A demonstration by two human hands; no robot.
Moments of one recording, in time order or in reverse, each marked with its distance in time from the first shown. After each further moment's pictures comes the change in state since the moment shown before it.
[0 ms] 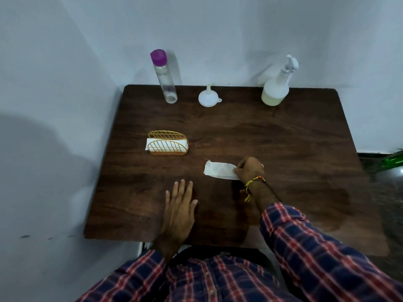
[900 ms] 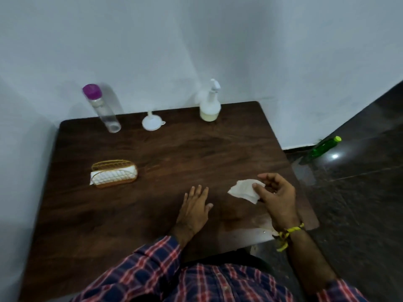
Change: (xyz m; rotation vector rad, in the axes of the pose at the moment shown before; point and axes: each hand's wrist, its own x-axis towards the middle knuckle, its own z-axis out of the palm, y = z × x) left_hand 0.055 0.161 0.012 -0.087 -0.364 0.268; right_hand -0.141 0.109 -0.156 0.868 0.405 -0.050
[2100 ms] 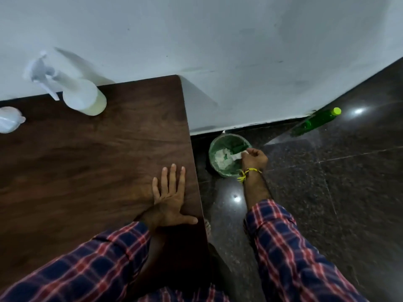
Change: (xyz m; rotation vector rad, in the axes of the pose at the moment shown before) left_hand 0.251 0.248 0.125 0.376 -0.317 -0.156; right_hand 0.437 0.233 -0.175 -0.022 0.316 0.532
